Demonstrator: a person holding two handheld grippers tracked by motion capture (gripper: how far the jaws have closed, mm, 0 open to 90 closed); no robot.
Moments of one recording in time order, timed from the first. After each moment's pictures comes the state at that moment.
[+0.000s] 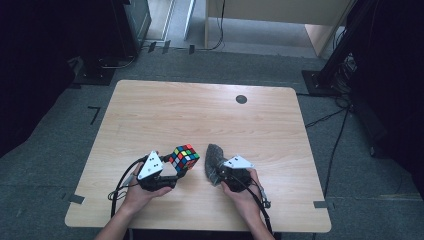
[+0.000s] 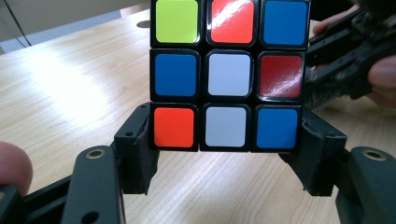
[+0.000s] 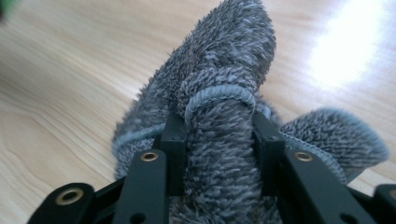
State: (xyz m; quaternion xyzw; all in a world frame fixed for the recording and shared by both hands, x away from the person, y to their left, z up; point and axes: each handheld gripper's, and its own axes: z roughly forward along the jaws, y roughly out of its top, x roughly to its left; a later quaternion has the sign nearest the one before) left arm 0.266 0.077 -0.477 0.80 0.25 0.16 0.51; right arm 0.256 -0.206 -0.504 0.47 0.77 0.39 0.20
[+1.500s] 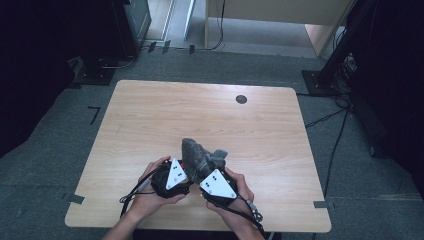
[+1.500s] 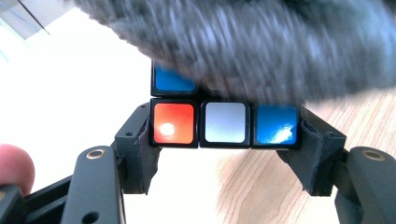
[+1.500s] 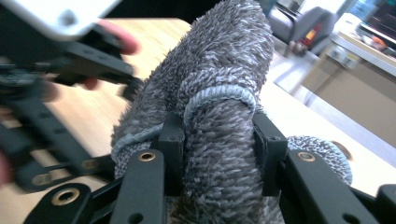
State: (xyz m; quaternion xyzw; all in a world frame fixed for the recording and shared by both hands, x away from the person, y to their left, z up) left arm 0.243 0.031 -0.466 0.86 0.22 0.24 0.40; right arm 0.194 -0.147 -0.433 0.28 0.77 0.43 0.36
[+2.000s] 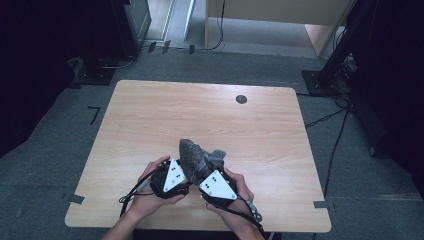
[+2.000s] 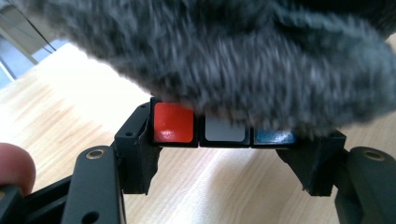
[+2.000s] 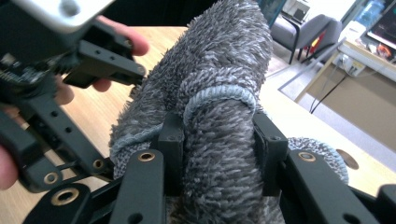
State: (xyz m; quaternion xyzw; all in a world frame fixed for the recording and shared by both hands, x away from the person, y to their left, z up) left arm 0.242 0.035 -0.466 0.85 0.20 0.24 0.42; right arm 0.196 -0.152 -0.429 0.30 0.76 0.45 0.36
